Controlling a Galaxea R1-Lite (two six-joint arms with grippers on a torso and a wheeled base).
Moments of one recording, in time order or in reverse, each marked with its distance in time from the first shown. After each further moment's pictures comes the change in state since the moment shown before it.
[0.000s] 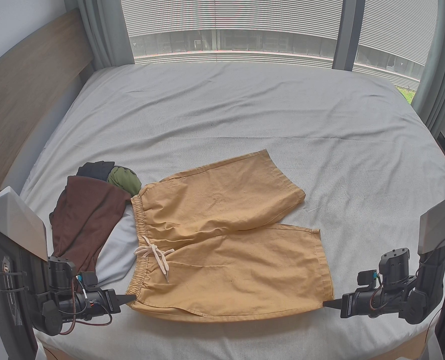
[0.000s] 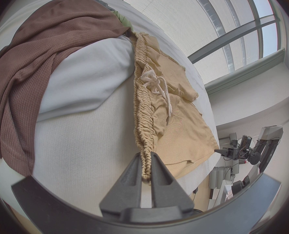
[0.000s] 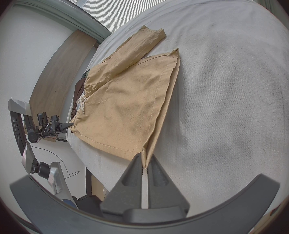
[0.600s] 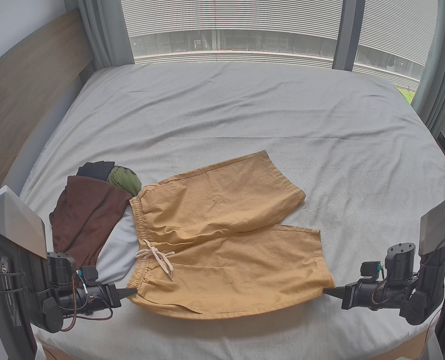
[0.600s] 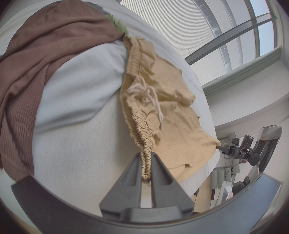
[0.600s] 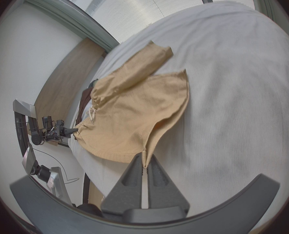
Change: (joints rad) left arm -0.007 -0.021 -0.034 0.001 -0.001 -0.007; right arm -0.004 0.000 0.020 -0.164 0.003 0.008
